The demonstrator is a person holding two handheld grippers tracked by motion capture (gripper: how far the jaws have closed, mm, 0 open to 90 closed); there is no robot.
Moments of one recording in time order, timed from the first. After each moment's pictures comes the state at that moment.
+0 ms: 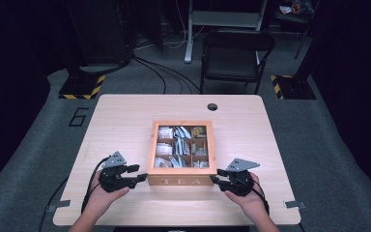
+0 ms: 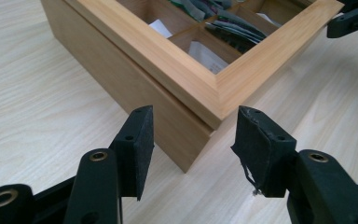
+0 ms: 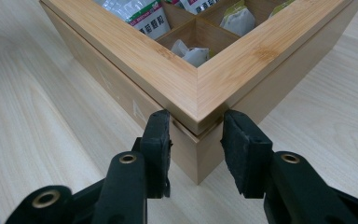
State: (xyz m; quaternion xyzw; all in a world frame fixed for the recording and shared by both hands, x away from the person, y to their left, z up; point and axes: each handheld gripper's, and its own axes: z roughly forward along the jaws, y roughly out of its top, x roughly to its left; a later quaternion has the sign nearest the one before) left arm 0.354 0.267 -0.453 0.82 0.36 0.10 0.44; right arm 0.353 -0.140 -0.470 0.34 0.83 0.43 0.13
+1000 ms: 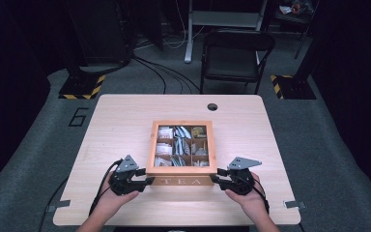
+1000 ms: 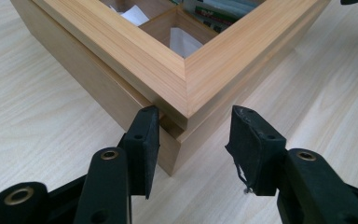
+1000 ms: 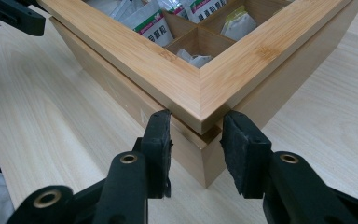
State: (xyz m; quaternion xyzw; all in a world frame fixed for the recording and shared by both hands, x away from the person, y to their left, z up) left arm 0.350 0.239 -0.459 0.83 0.35 0.12 0.41; right arm 0.354 -0.141 -0.464 0.36 0.82 0.44 0.11
